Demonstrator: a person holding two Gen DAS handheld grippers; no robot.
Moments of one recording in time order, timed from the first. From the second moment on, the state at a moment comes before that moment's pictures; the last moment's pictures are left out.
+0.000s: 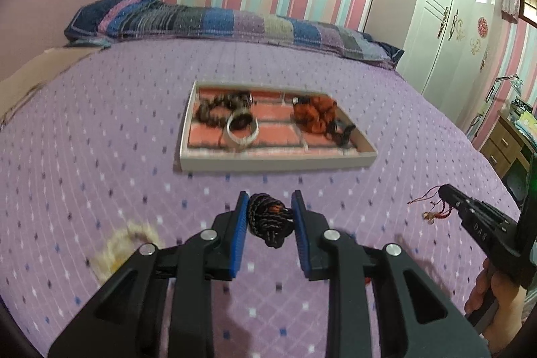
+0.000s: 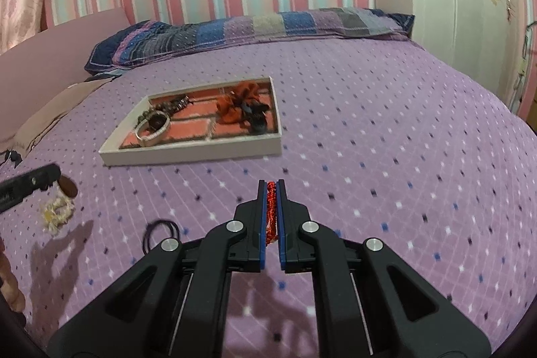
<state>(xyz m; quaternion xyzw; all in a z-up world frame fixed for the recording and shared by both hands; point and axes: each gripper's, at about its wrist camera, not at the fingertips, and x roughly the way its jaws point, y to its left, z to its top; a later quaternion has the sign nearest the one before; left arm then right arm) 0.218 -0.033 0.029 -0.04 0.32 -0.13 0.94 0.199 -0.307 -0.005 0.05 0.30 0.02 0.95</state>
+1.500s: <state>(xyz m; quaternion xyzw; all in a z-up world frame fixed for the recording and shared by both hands) 0.423 -0.058 -0.043 0.01 0.39 -0.06 0.92 0.421 -0.245 -0.071 0.01 0.40 0.03 0.92</state>
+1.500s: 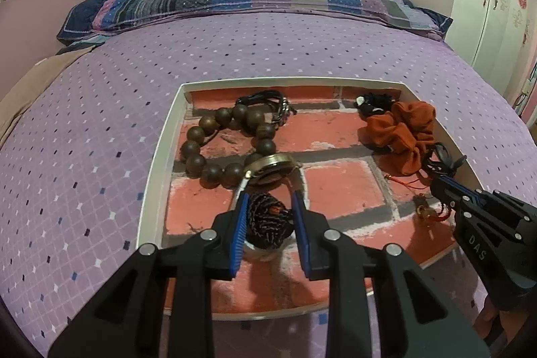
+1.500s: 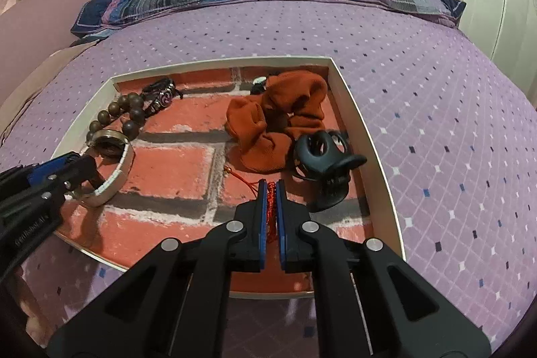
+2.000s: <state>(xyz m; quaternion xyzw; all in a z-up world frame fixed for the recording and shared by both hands) 0.422 -0.047 -0.050 0.01 0.40 -0.05 0.91 0.424 -0.245 -0.078 0.01 0.42 0.03 0.91</state>
